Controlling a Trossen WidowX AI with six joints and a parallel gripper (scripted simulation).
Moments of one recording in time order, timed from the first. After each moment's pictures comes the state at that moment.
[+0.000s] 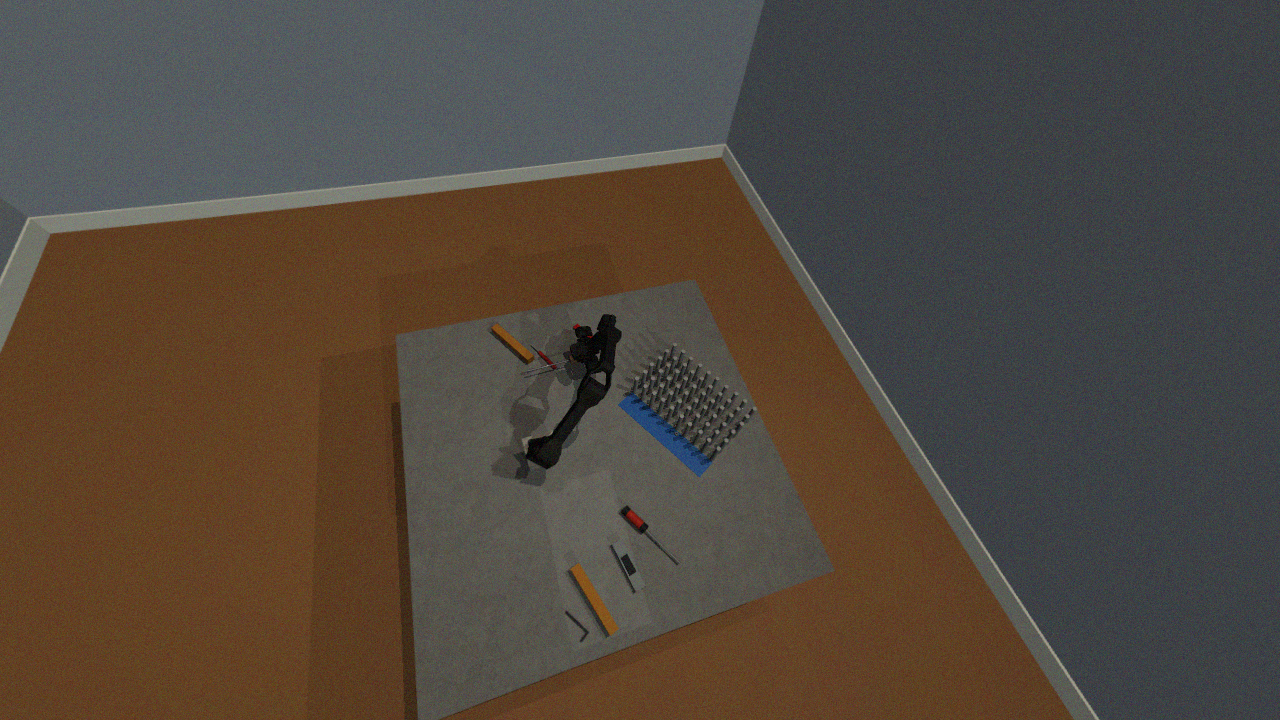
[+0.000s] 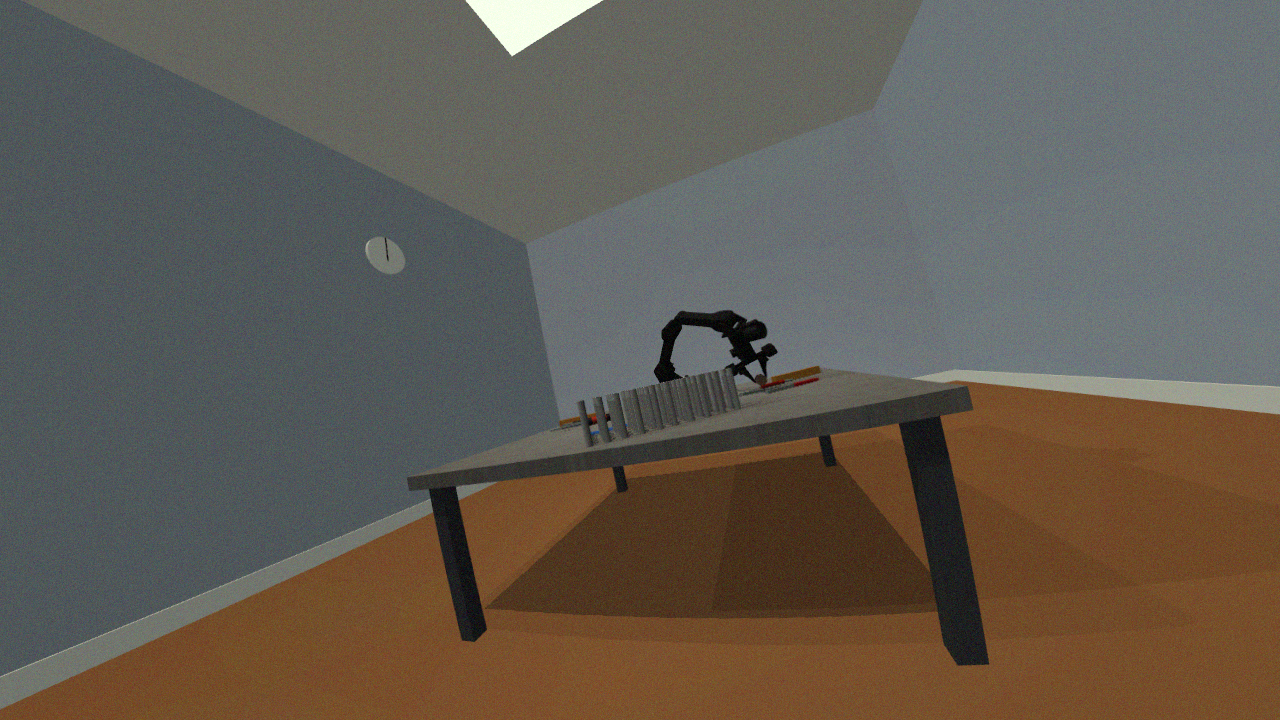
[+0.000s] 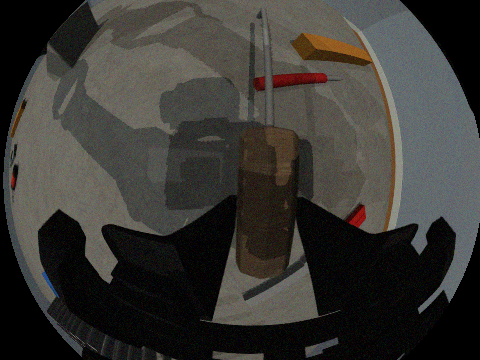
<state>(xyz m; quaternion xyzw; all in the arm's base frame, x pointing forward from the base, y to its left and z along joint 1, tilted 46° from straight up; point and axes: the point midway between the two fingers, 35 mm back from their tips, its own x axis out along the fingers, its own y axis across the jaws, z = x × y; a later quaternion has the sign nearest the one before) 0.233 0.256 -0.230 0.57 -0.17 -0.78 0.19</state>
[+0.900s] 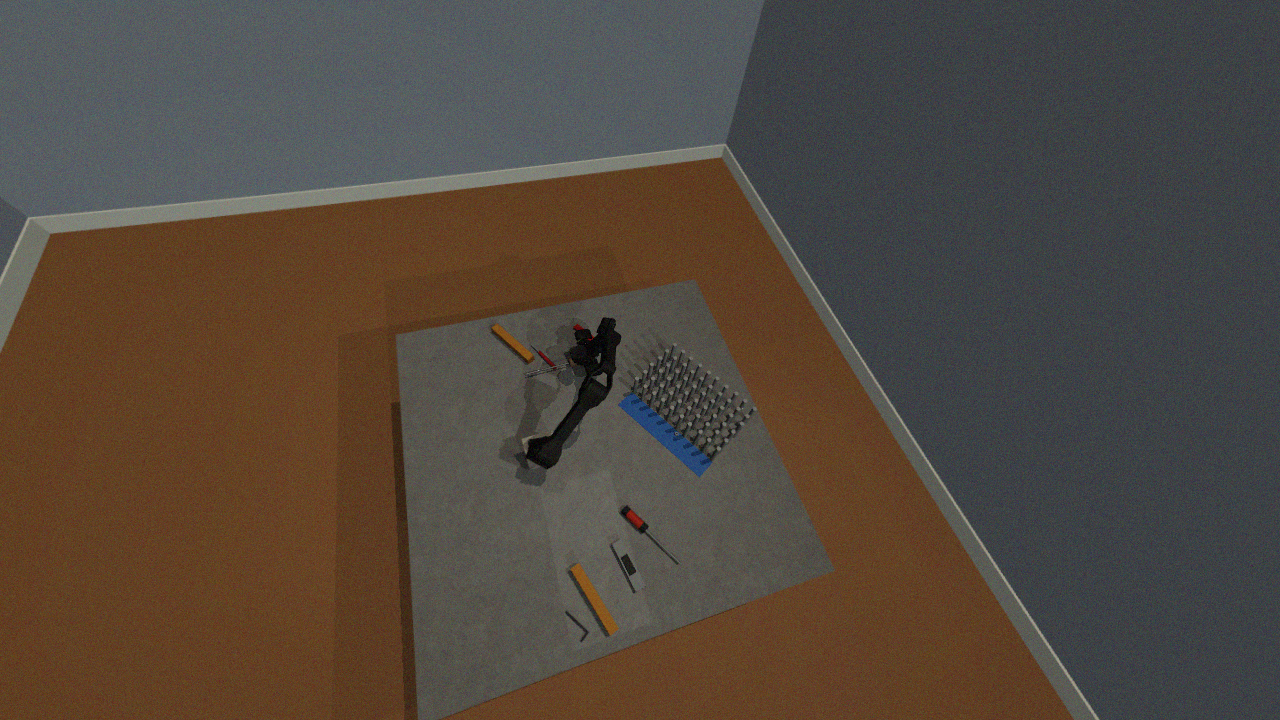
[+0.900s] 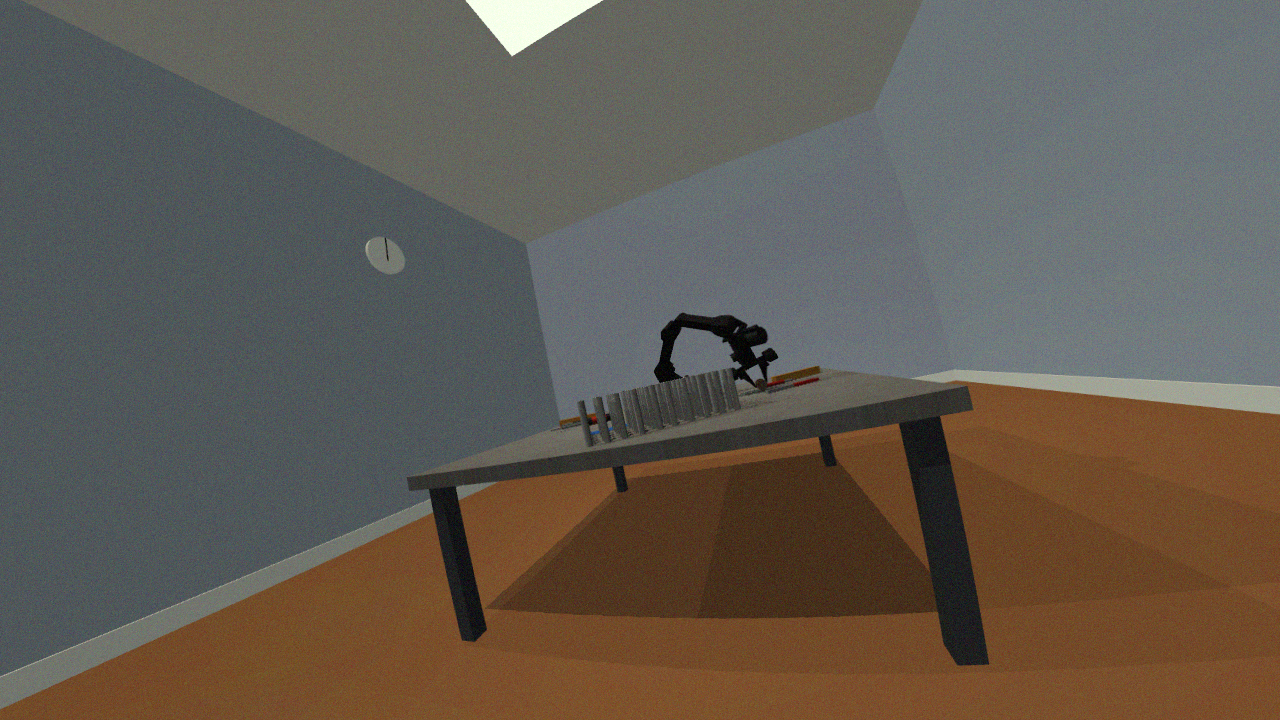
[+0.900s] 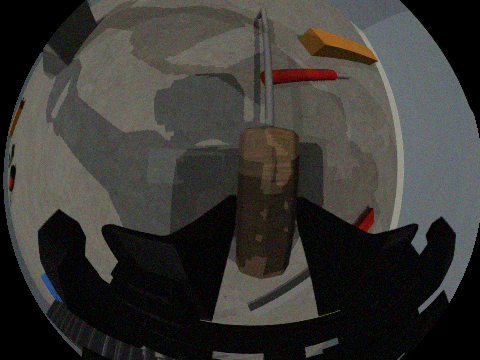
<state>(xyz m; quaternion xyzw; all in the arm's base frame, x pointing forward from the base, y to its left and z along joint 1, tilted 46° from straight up) 0.233 0.242 -0.241 0.57 -0.17 -0.78 0.19</state>
